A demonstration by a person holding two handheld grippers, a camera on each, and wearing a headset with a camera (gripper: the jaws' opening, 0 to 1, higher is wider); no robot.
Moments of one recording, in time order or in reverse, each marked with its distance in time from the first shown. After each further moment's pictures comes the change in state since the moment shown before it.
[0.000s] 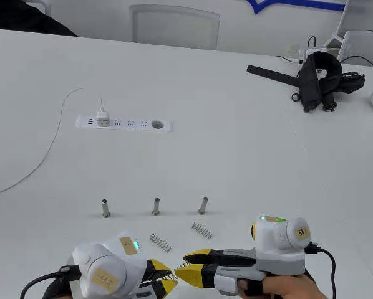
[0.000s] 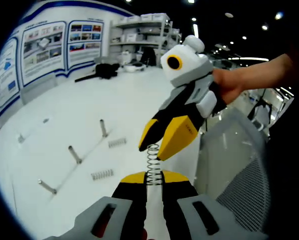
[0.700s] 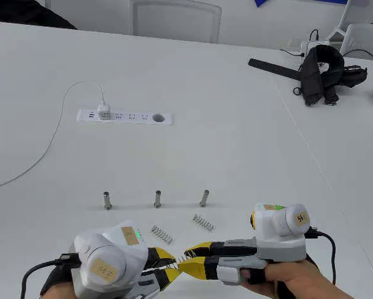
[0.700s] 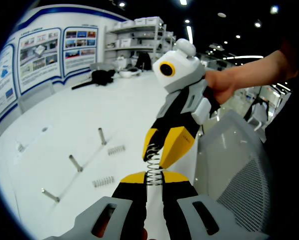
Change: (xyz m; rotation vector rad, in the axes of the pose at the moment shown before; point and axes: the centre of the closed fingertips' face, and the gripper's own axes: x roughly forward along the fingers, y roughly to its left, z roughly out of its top) left arm -0.004 -0.002 0.012 0.042 -0.034 -0.018; right arm -0.001 0.003 -0.008 -0.014 0.068 0.018
